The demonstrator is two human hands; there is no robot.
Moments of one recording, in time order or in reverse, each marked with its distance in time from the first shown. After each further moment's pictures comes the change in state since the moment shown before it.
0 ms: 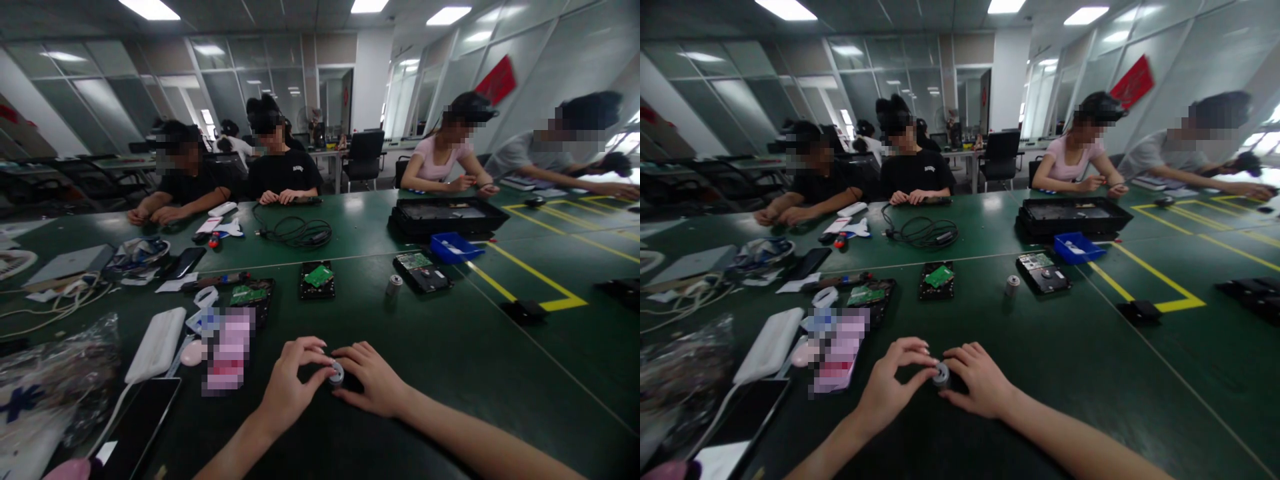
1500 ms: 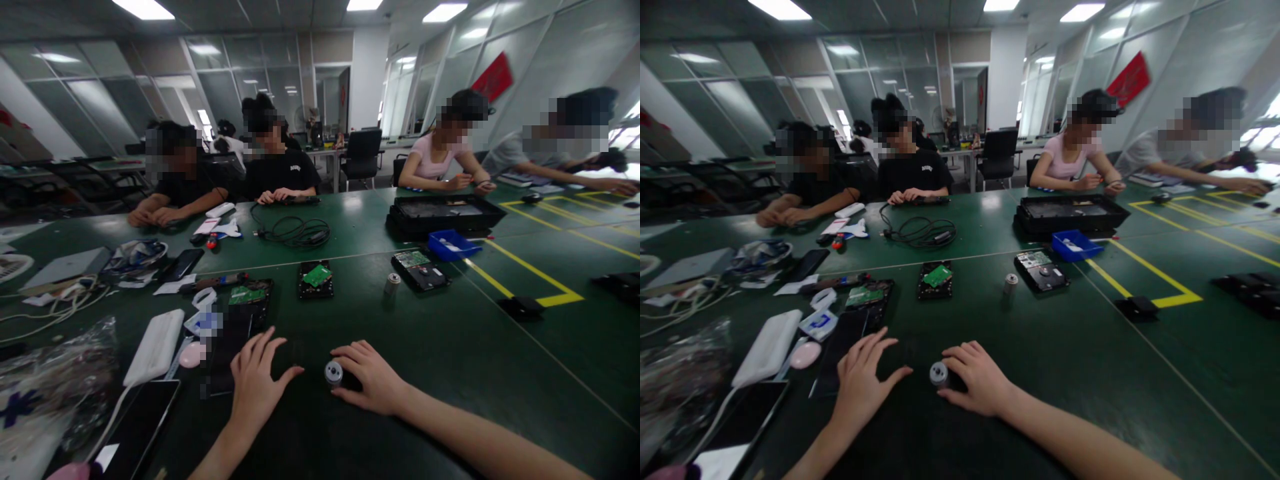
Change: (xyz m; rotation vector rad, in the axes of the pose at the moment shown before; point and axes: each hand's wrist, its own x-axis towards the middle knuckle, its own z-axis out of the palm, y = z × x) left_hand -0.023 -0.058 -0.020 0.681 0.099 -0.156; right_hand 0.000 0.000 -0.002 0.006 -0.010 0.012
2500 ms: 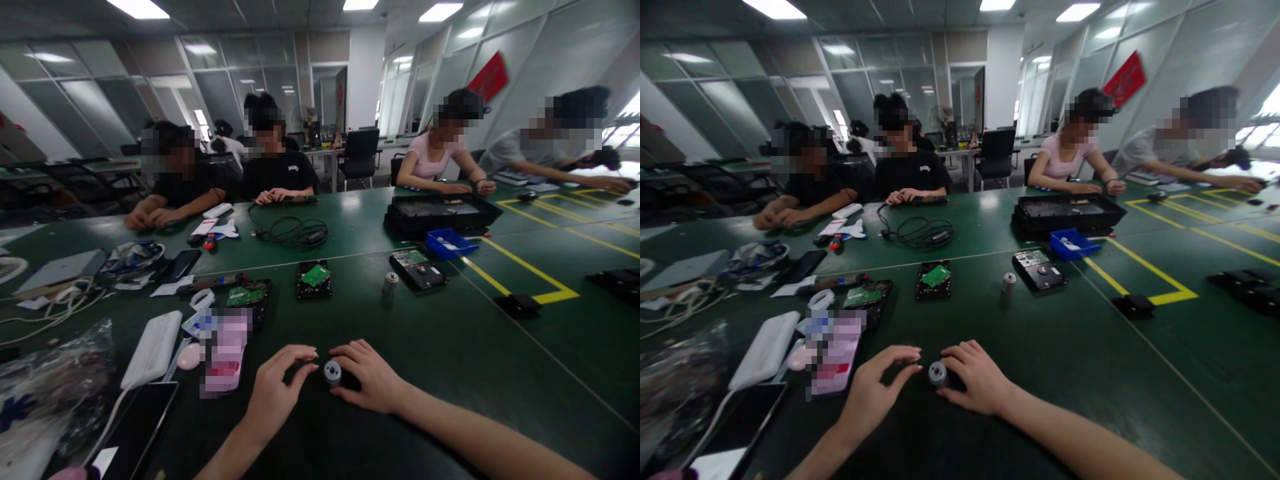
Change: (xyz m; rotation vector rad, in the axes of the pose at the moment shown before) left_hand 0.009 0.048 -0.027 -0.685 -0.083 0.144; right_hand -0.001 0.000 0.001 0.006 0.022 -0.020
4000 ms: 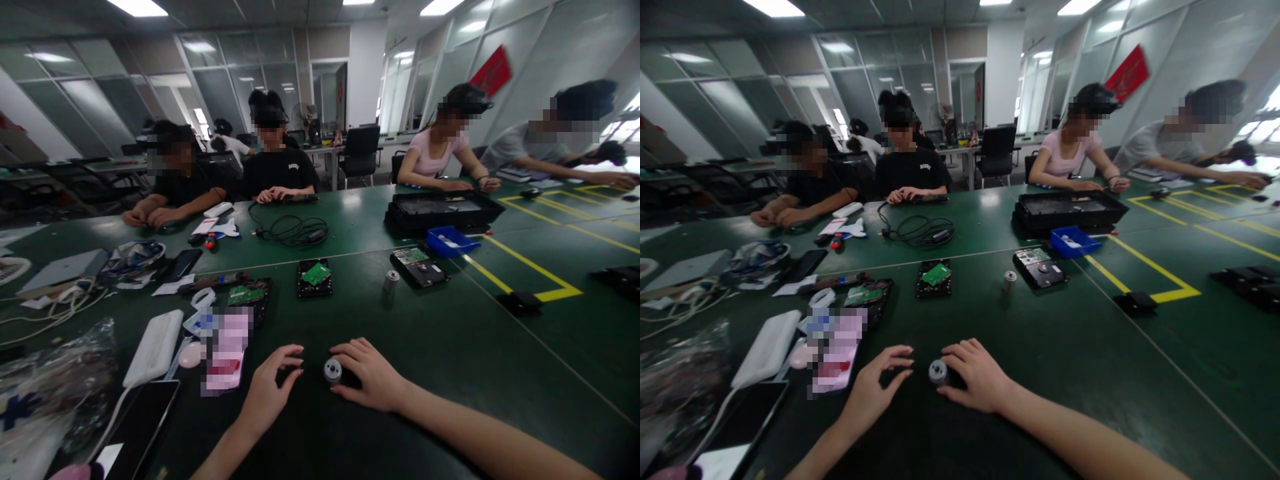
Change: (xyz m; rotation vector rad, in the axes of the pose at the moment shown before) left_hand -0.019 -0.046 0.000 -0.001 -0.098 -0.195; right_hand 0.000 0.002 0.002 -0.008 0.002 0.002
